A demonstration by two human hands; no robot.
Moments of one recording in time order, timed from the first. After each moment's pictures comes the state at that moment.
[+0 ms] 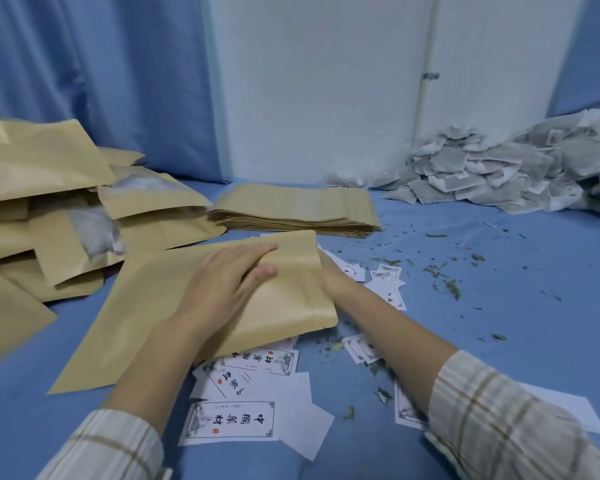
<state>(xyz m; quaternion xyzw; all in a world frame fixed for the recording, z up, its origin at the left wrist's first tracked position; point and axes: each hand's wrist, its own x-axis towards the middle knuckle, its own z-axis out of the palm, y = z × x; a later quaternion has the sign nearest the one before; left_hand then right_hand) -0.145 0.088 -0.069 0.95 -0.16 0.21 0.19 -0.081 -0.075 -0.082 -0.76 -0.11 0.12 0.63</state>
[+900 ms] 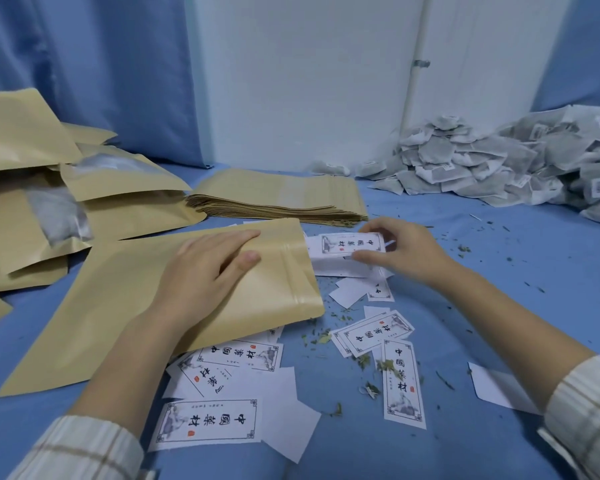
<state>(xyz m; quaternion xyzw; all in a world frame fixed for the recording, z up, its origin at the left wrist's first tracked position) -0.132 0.093 -0.085 0.93 -0.14 0.25 0.21 -0.072 -0.206 -0.076 -0.91 -0.18 -0.13 0.35</state>
